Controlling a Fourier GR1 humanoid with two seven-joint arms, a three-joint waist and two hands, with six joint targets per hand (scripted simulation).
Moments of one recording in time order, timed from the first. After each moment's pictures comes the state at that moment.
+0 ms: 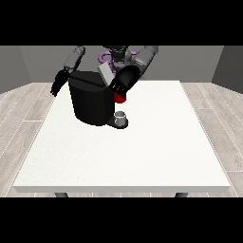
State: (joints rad) left arm -1.29 0.48 0.12 -0.63 -0.84 -0.28 -0.20; right arm -0.51 -0.10 -0.07 -1.27 0.16 -0.18 0.02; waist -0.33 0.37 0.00
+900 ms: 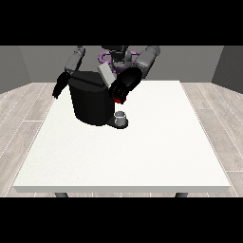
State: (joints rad) left arm -1.30 0.55 0.09 -0.65 -0.91 -0.21 -0.30; right arm -0.50 -0.09 -0.05 -1.28 0.20 -0.21 0.01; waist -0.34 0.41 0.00
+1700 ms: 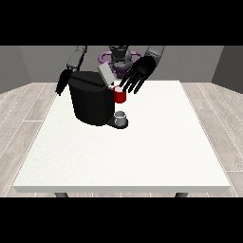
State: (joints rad) left arm -1.22 0.47 0.09 -0.63 -0.91 -0.22 -0.25; right arm -0.43 -0.08 -0.08 -1.21 0.17 -0.21 0.00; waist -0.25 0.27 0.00
